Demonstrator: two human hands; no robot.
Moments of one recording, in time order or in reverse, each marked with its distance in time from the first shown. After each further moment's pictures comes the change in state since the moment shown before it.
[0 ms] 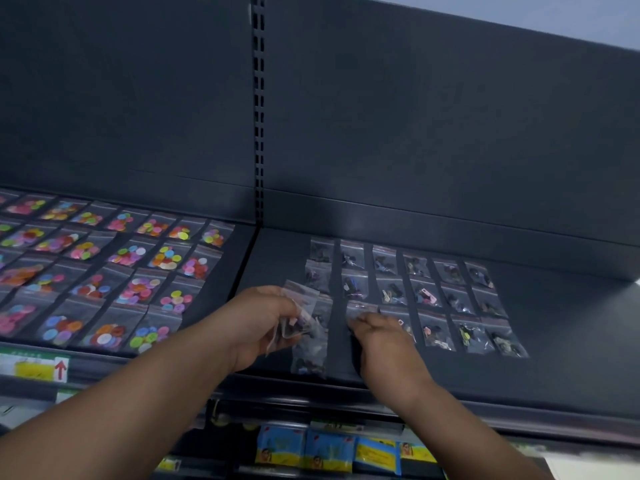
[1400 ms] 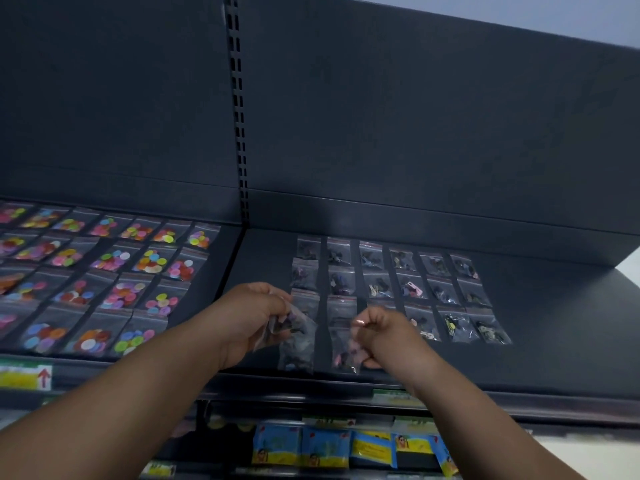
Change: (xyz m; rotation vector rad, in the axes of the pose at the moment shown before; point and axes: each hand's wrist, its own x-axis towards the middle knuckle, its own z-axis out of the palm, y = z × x) left_hand -0.004 0.003 0.008 0.086 0.041 0.020; right_hand -0.008 0.002 -0.032 0.987 -0.140 0.502
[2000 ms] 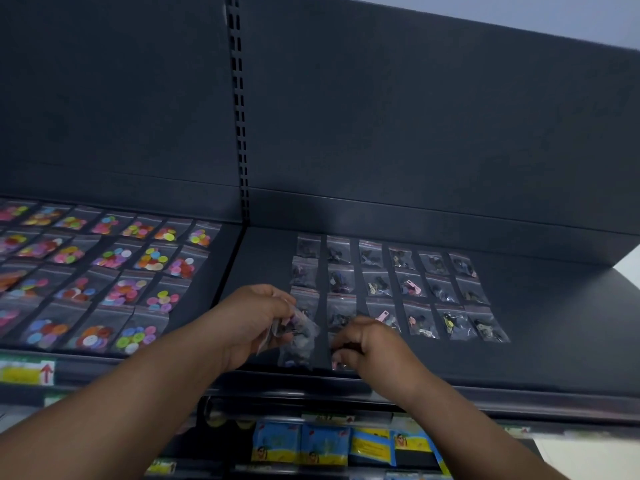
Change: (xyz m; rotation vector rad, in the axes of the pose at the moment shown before) left_hand -0.003 -0.005 0.004 0.026 -0.016 0.012; right_hand -0.001 0.013 0.008 -0.599 -0.040 -0.507
